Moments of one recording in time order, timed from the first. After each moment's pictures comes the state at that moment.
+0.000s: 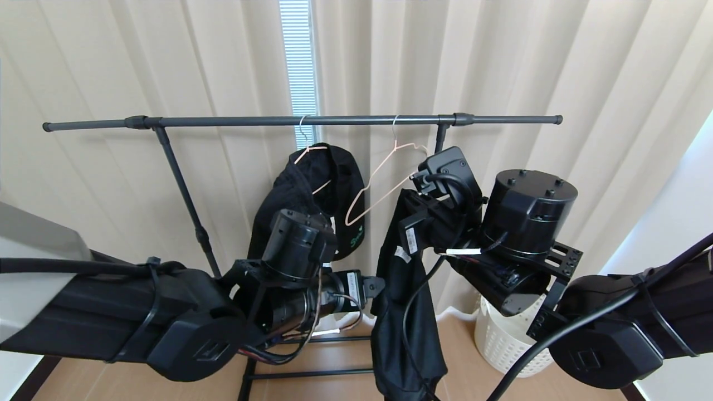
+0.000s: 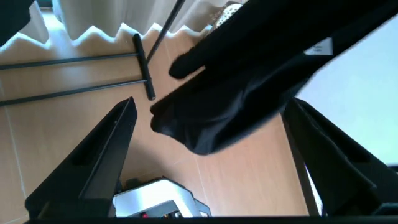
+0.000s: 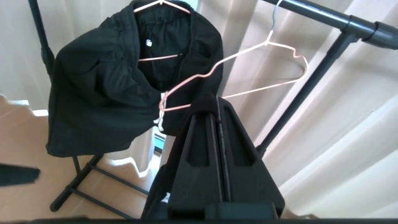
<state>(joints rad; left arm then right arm) -0.73 1.90 -0.93 -0.36 0.11 -0.56 0.74 1.90 -0.90 -0.98 -0.38 -0.20</state>
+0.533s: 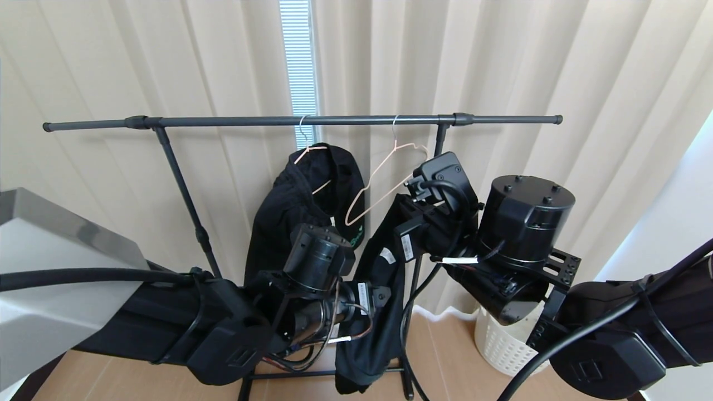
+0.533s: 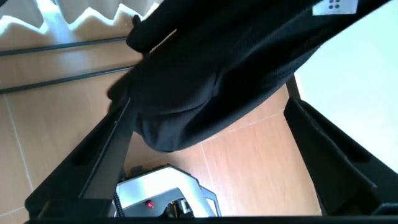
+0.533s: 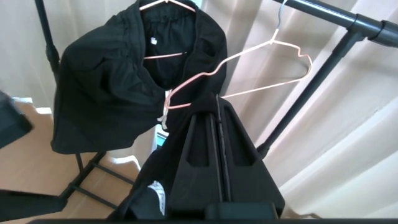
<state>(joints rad) -0.75 1.98 -0.95 -0.41 0.16 -0.56 0.78 1.90 -0.88 -0.98 -0.39 -0.20</state>
